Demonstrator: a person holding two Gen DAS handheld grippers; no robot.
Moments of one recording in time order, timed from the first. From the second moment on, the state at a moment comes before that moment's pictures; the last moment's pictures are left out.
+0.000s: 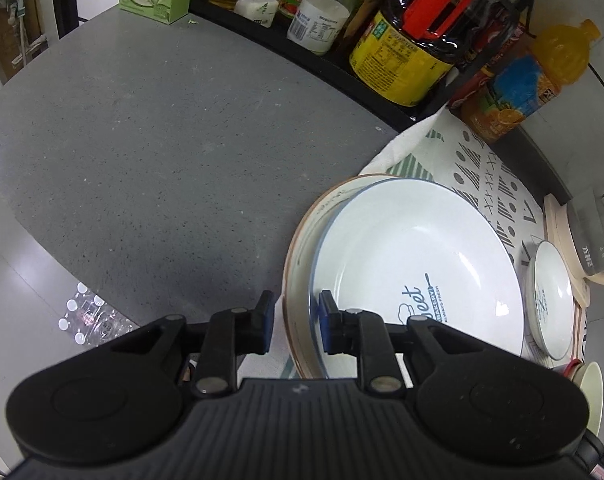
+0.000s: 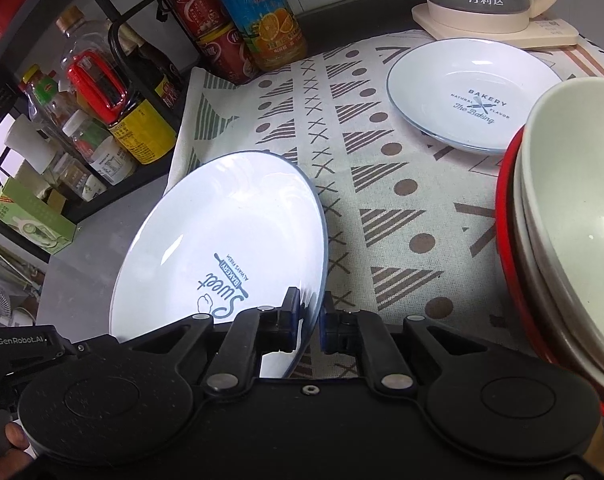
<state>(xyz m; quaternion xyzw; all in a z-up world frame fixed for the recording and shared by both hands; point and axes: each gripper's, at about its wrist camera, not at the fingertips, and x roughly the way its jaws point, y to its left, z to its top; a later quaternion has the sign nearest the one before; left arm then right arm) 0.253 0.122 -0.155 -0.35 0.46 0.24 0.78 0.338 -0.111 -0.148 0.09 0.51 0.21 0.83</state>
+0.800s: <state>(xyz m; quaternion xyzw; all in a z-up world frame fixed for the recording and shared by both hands) 0.273 0.148 -0.145 -0.34 0.47 0.22 0.78 0.340 -0.103 -0.143 0.07 0.52 0.21 0.83</state>
